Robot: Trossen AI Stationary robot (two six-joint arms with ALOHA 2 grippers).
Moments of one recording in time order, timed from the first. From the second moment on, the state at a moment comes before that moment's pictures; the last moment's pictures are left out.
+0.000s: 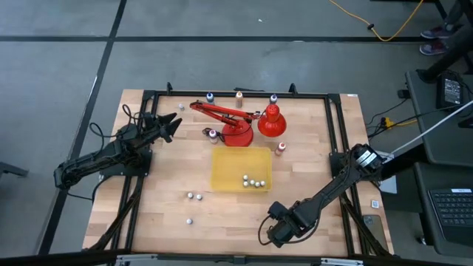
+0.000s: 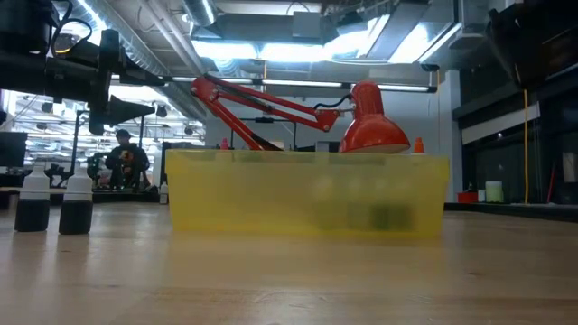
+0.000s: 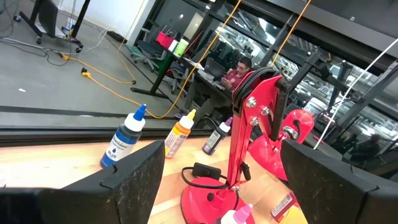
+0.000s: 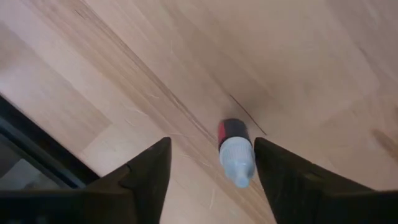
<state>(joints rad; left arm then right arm) 0.44 0.00 0.01 0.05 -0.27 -0.59 0.71 1.95 1.35 -0.83 -0.06 1.46</state>
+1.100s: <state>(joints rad) 0.44 0.00 0.01 0.05 -0.27 -0.59 0.51 1.95 1.65 -1.17 -0.04 0.97</state>
